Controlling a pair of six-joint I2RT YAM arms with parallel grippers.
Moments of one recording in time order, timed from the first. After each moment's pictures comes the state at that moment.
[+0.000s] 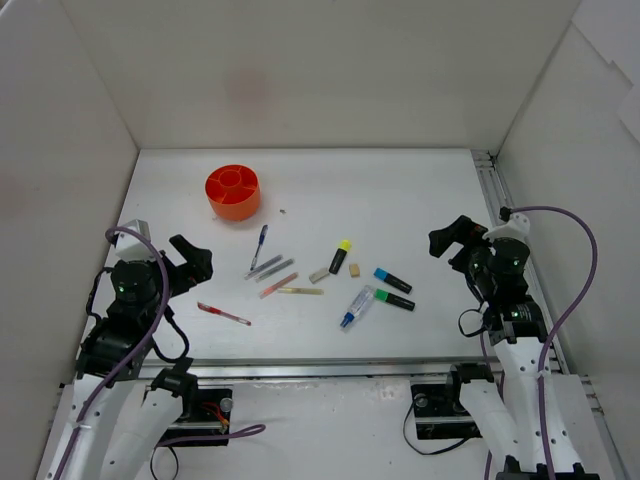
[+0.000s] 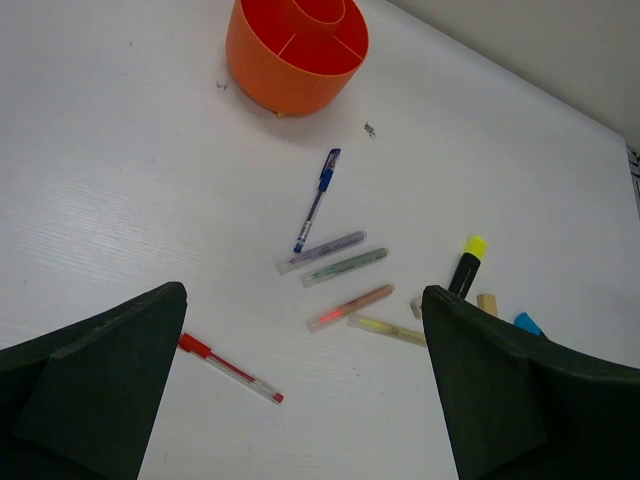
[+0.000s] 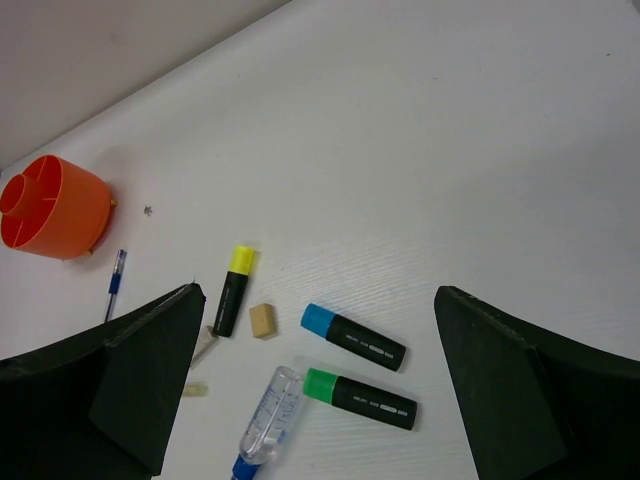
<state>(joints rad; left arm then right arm) -0.23 0.56 0.85 -0.65 -0.19 -0.54 -0.01 0.68 0.70 -0.36 -0.06 0.49</state>
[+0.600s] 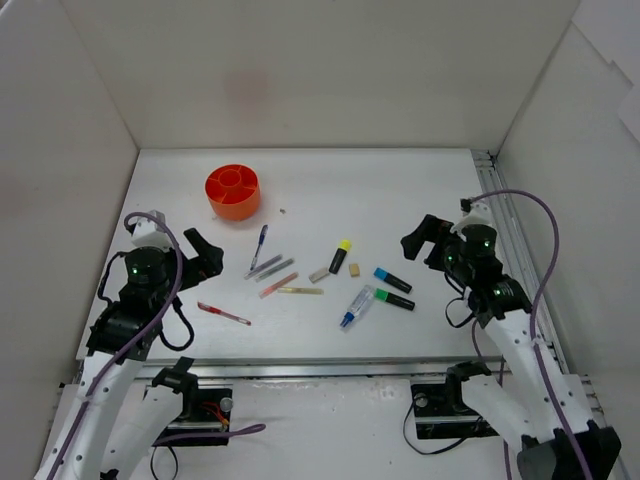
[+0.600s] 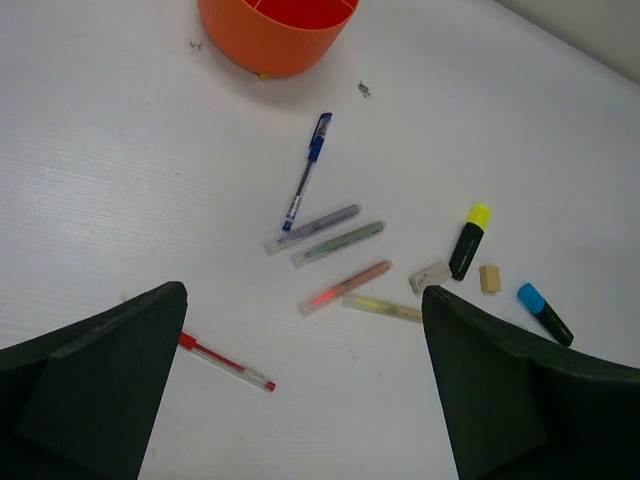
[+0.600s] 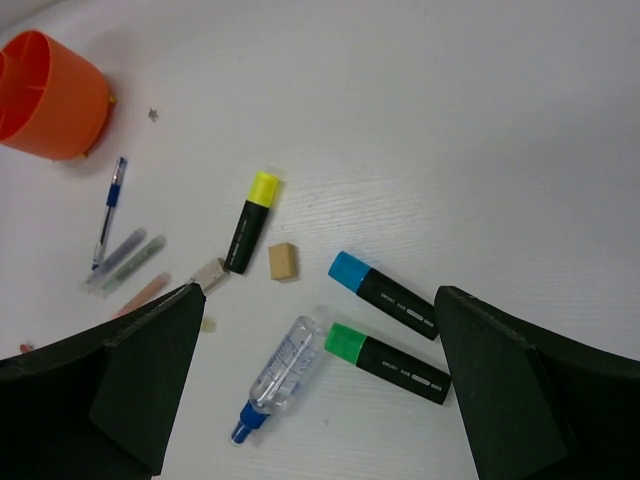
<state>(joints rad) -0.23 0.65 0.85 -0.63 -0.12 -0.54 0.16 0.80 0.72 -0.36 -0.06 0.47</state>
